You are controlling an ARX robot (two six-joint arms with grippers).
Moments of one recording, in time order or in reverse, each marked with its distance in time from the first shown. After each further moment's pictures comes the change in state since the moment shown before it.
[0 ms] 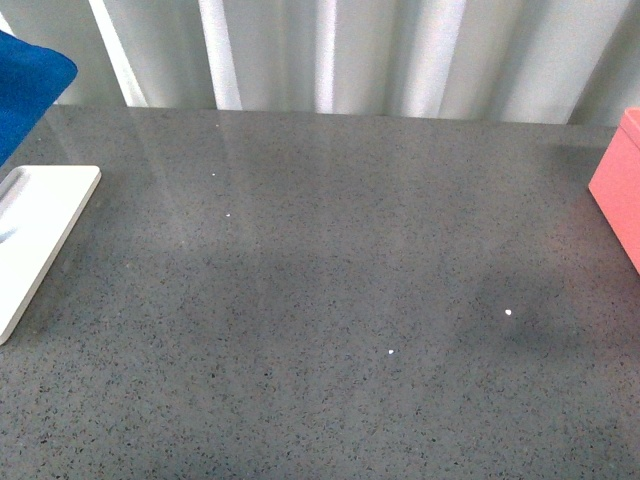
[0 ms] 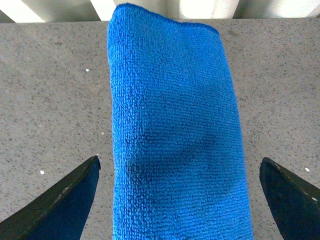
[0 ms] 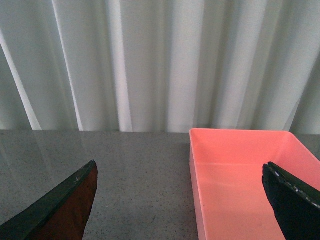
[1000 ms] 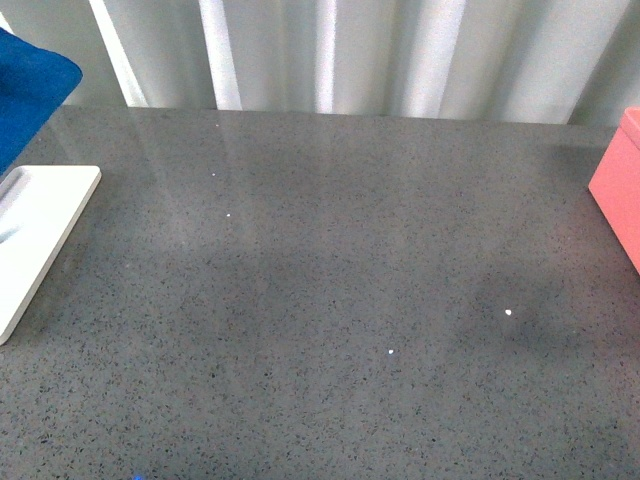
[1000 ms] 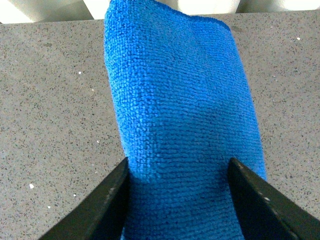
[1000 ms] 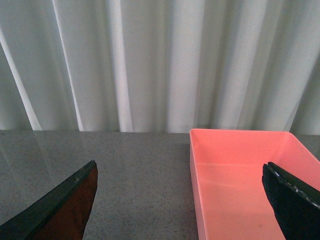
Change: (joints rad) left arm 0.010 0.077 -0.001 0.087 0.012 0.031; right arm 0.000 0.000 0.000 0.000 0.000 0.000
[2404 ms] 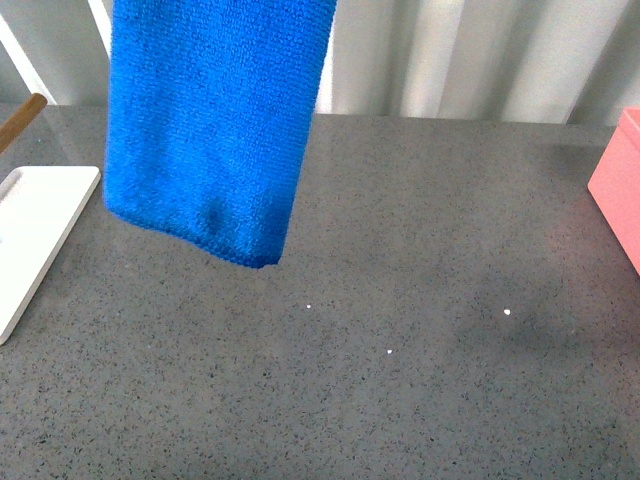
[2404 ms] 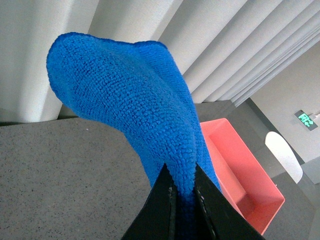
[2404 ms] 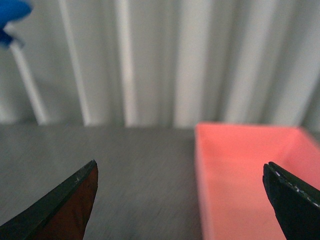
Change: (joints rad) left arm -0.409 -0.403 -0.193 0.341 0.466 -0.629; right arm -0.036 0.058 0.043 -0.110 -0.126 -0.001
